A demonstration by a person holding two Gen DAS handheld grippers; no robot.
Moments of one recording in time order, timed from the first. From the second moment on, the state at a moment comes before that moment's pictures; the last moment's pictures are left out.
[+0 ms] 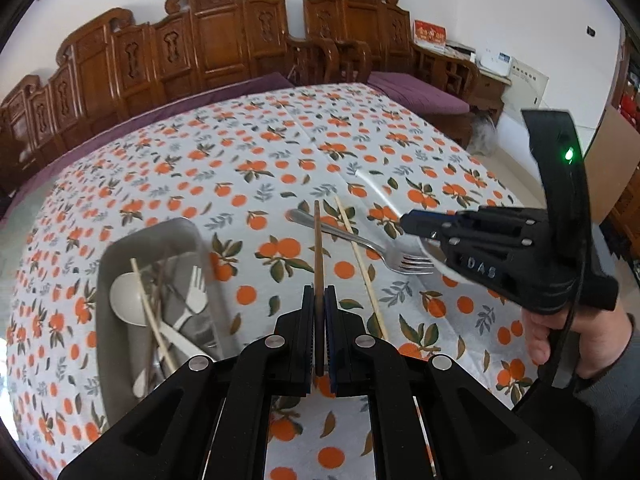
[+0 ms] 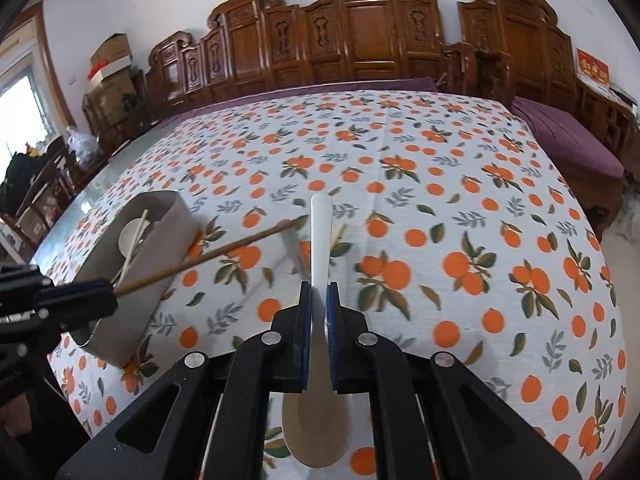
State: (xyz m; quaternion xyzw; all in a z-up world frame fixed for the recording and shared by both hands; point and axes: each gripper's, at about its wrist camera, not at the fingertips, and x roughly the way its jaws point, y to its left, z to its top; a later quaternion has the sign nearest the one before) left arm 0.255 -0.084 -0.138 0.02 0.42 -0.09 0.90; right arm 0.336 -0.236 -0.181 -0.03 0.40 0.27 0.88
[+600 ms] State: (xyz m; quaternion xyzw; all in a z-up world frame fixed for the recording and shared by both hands) left arm 0.202 -0.018 -0.094 -0.01 0.38 -0.05 0.92; right arm 0.305 -0.193 -0.160 -0.05 0.37 0.32 0.87
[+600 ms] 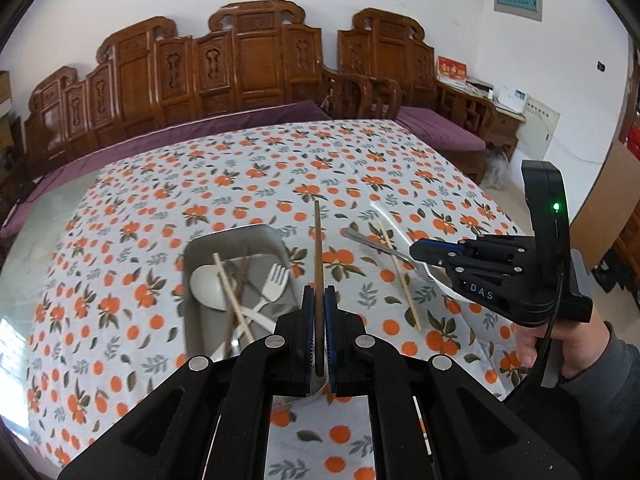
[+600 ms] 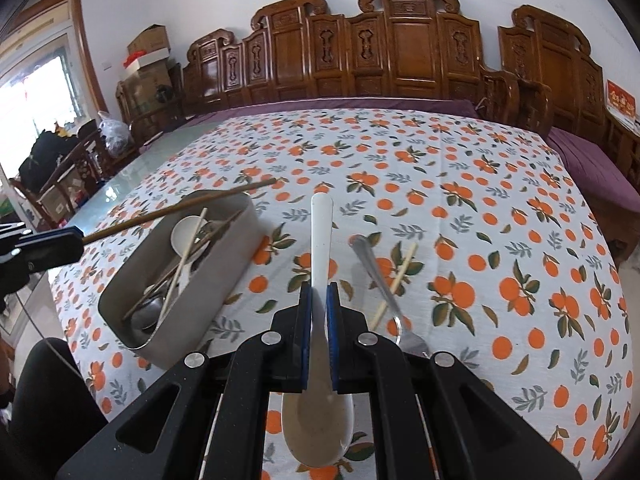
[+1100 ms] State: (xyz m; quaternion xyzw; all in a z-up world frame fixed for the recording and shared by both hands) left arm 0.200 0.015 -0.123 0.00 0.39 -0.01 0.92; right arm 0.293 -0.174 -0.157 -0.06 0.37 0.34 0.86
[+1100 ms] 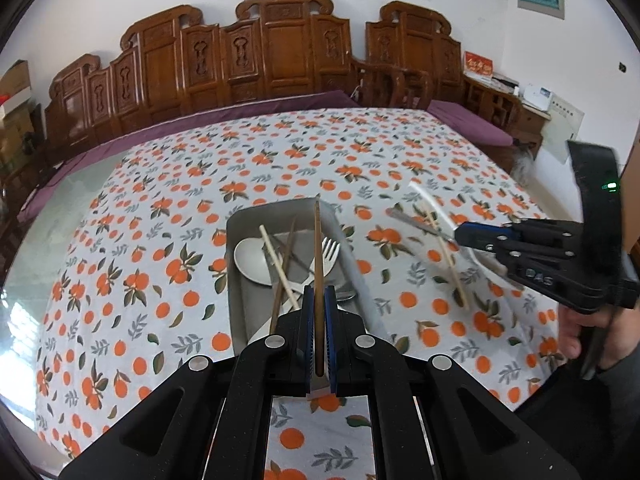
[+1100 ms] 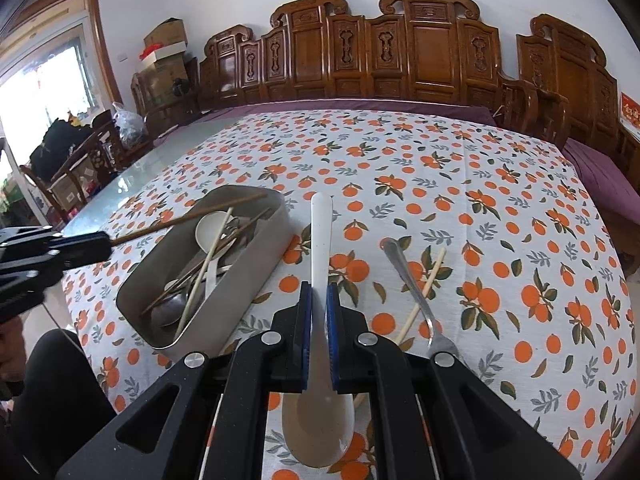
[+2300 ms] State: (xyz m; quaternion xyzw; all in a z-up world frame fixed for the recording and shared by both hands) left arm 0.210 0.026 -0.159 0.00 0.43 0.01 0.90; right arm 0.284 -0.157 -0.154 -0.06 0.37 0.37 0.85
